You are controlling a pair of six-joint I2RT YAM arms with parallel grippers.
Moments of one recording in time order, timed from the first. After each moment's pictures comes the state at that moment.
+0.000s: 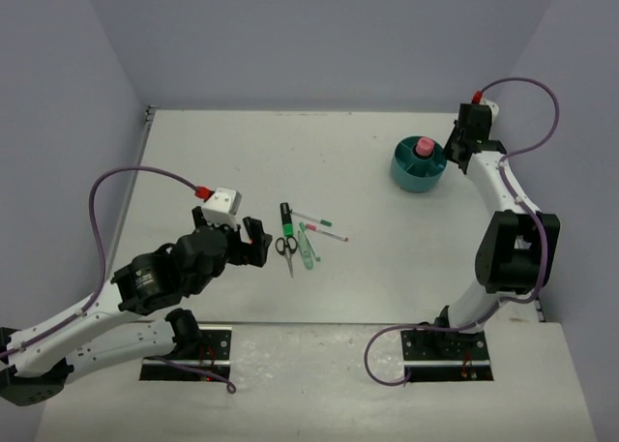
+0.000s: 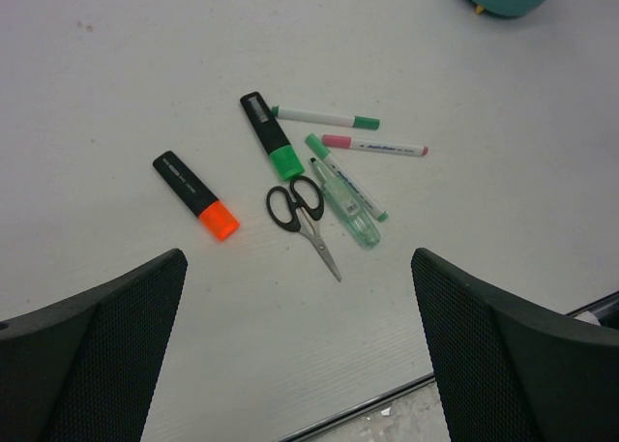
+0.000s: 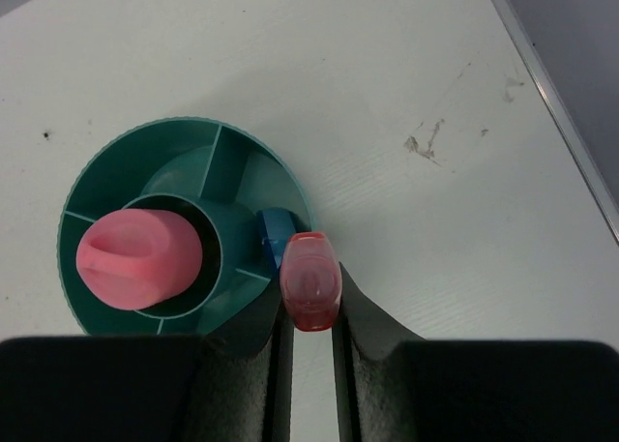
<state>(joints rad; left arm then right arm) -1.05 0.70 0.87 -0.68 -0.58 -0.51 -0.06 1.68 1.37 -0.40 0.26 0.32</state>
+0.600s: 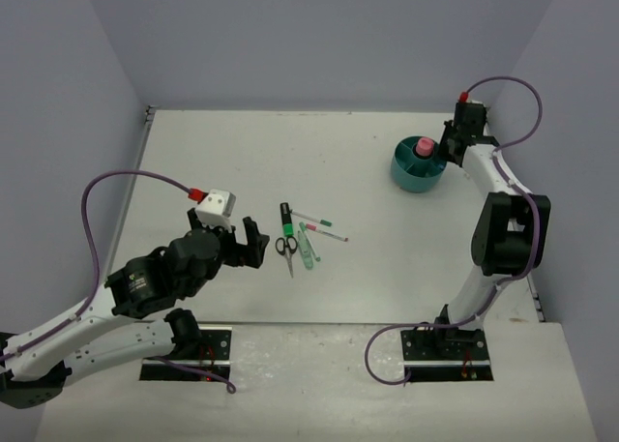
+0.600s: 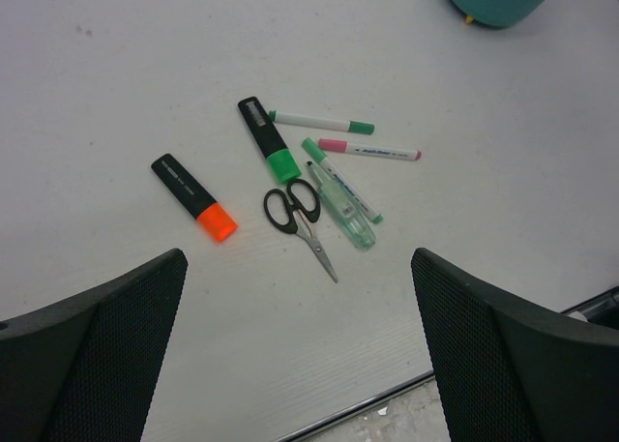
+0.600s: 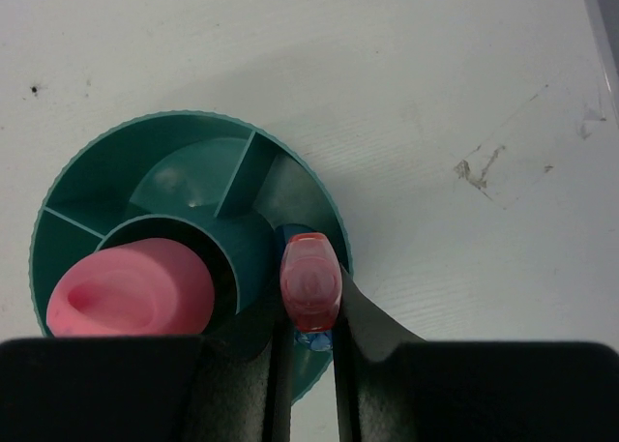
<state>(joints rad) -1.05 0.66 0.85 -0.68 -0.58 -0.51 -0.08 1.82 1.44 -0.38 0.14 0.22</state>
